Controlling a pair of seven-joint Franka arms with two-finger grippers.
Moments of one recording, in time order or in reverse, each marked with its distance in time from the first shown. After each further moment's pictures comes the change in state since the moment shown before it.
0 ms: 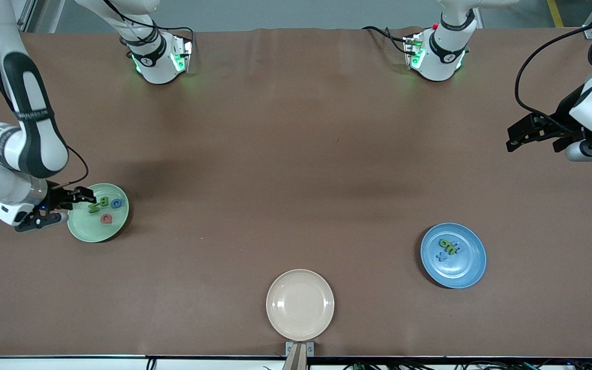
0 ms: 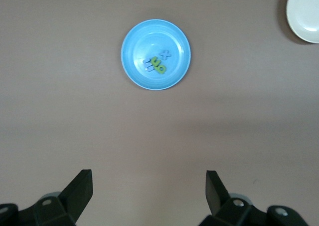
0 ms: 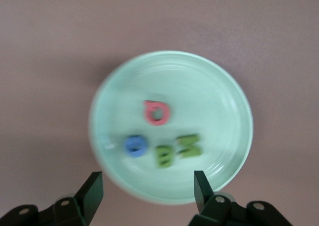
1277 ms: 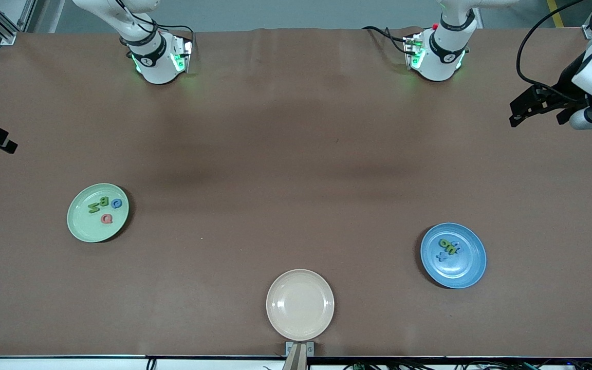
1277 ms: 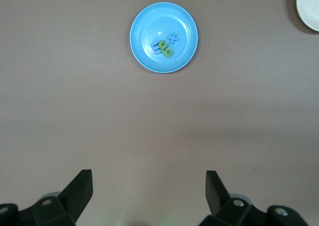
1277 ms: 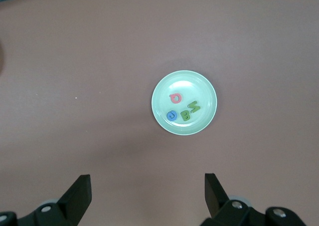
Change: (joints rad) left arm 0.018 -0.127 -0.021 -0.114 0.005 -0.025 -0.032; right arm 0.070 -0.269 -0.001 0.480 -0.041 -0.593 0.424
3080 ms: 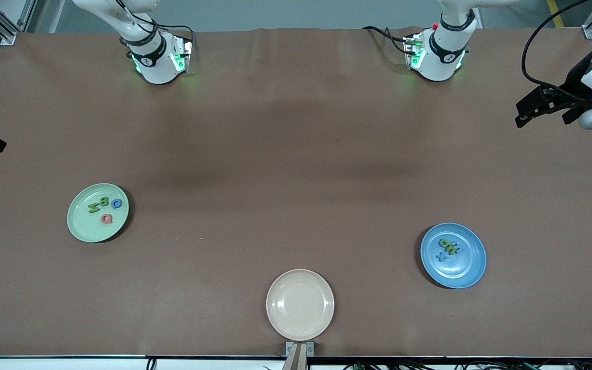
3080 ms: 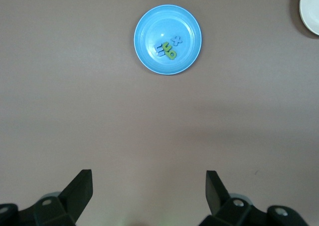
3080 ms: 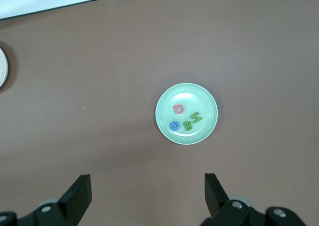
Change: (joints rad) left arm 0.013 -0.001 0.003 0.002 0.000 0.002 0.001; right arm 0.003 0.004 0.008 0.055 0.000 -0.004 0.000
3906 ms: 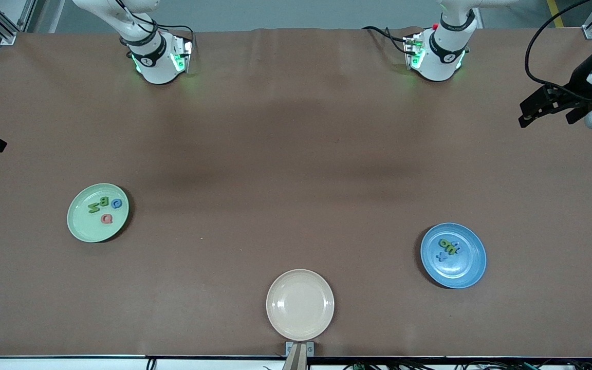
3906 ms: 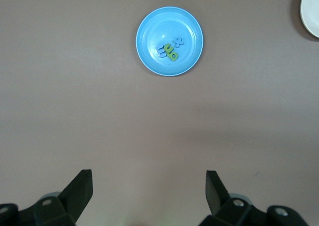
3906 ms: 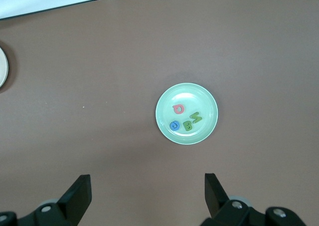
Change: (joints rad) left arm 0.009 0.000 0.000 0.006 0.000 0.000 0.003; right arm 0.000 0.000 0.001 0.000 0.000 0.000 0.000
